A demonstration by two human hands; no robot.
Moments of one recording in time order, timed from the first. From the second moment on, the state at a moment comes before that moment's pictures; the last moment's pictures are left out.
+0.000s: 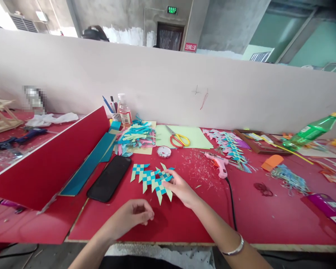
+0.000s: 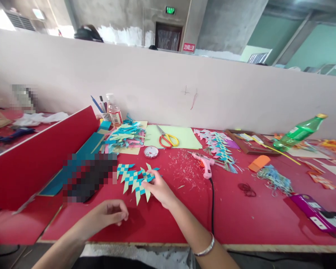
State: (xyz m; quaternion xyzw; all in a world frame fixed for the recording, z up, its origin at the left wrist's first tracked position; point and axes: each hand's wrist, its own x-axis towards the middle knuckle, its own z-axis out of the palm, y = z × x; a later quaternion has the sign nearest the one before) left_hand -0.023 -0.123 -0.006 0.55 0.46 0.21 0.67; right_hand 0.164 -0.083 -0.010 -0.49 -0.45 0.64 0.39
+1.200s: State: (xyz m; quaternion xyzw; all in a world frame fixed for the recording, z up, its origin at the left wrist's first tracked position) left_hand 0.000 -0.074 0.010 0.83 0.43 0.23 0.27; right_hand 0.176 -0.083 -0.018 -0.47 -0.67 0.45 0.34
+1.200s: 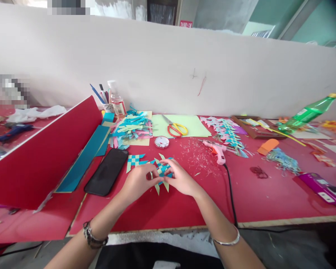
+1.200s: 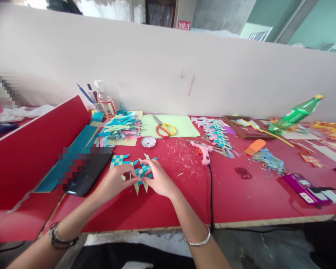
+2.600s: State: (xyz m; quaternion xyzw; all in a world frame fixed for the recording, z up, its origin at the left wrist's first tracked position) left_hand 0.010 -0.058 -0.017 0.80 0.47 0.22 0.30; right_hand 0.337 -0.045 -0.024 -0.89 -0.44 0.03 0.13
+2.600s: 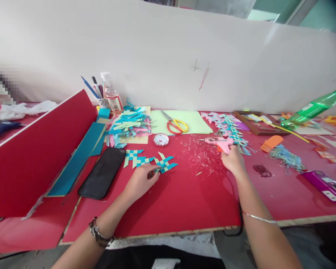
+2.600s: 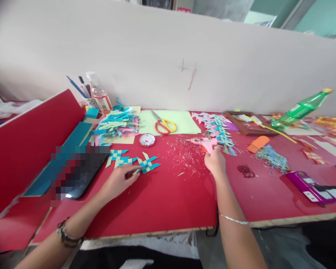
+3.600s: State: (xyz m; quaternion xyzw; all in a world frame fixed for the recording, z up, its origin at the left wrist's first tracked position) left_hand 0.010 -0.062 -0.023 0.78 0.47 0.22 0.34; right_hand 0.216 -0.146 -0.051 -0.75 -0.59 -0.12 0.27
